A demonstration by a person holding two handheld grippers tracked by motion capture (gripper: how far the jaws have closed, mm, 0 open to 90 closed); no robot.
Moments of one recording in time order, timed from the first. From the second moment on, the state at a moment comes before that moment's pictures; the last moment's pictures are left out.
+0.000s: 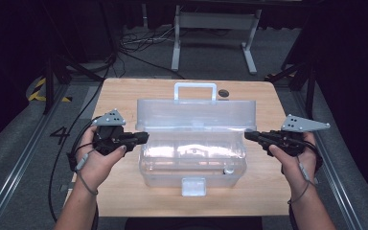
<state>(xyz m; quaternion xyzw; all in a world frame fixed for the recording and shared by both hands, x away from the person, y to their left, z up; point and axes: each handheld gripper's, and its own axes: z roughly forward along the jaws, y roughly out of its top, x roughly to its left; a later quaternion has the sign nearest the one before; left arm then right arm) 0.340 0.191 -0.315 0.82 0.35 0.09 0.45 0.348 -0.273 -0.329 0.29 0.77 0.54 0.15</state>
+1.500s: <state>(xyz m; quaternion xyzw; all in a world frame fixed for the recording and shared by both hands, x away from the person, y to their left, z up) 0.338 0.196 -0.331 0.84 0.37 0.05 0.39 0.335 -0.278 -0.341 0.30 0.83 0.46 0.12</state>
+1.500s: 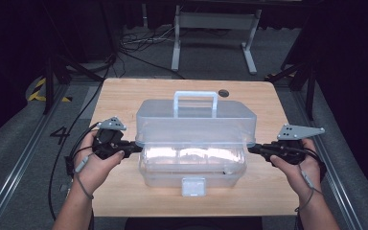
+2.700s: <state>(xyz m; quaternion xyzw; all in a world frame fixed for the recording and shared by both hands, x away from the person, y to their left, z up) 0.335 0.189 -0.341 0.88 0.36 0.00 0.30 0.328 -0.273 -0.342 0.29 0.88 0.36 0.10</state>
